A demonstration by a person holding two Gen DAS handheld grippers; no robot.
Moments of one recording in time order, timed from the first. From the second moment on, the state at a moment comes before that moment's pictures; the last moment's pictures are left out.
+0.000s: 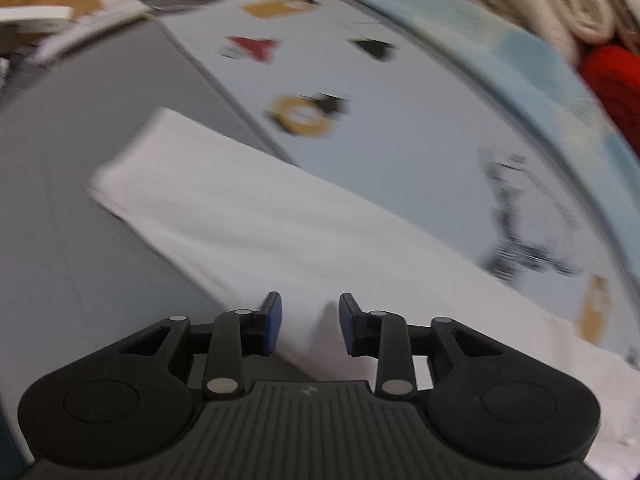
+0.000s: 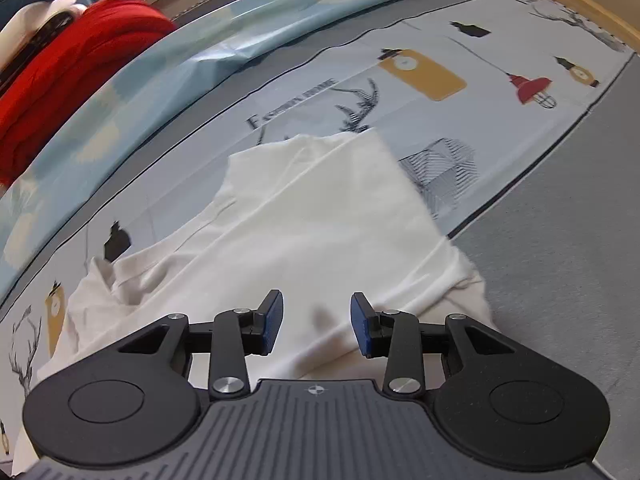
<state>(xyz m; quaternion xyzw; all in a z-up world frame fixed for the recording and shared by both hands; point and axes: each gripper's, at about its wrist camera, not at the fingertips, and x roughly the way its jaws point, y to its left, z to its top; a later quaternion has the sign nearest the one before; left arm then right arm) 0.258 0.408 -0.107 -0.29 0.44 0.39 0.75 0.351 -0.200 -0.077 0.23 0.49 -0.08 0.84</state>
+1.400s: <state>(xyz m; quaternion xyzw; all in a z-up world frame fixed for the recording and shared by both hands) 0.353 0.079 -0.043 -0.25 0.41 -0.08 0.87 0.336 -0.246 -0.091 0.27 0.52 -0.02 0.81</state>
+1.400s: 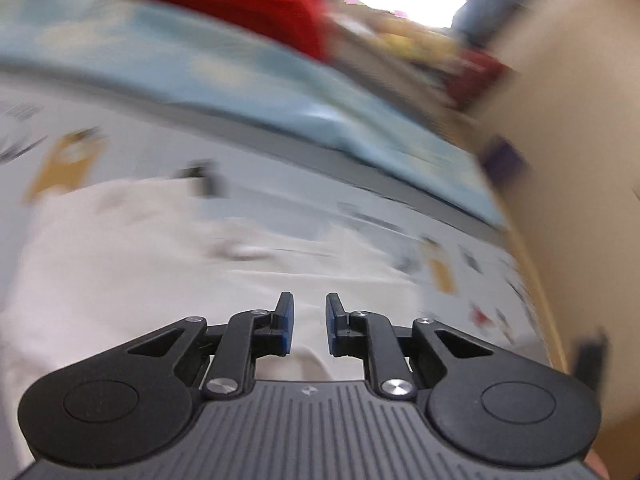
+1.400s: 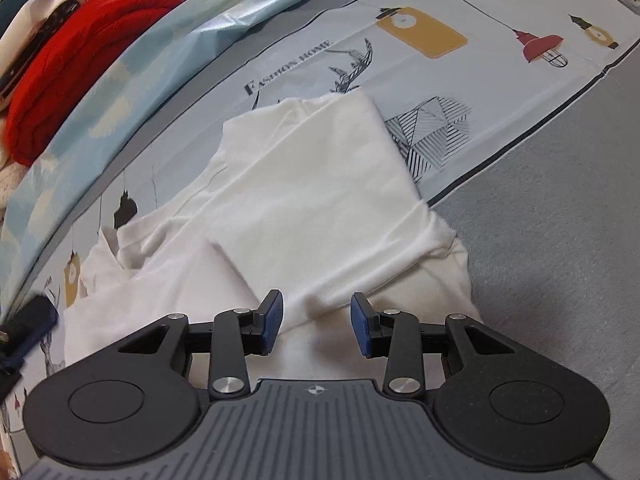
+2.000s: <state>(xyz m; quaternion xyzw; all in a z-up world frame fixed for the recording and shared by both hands) 0.365 0.154 -0.070 -0.26 0.44 0.09 0.85 0.295 -0.110 -0.069 -0.08 0.43 0.30 0.85</state>
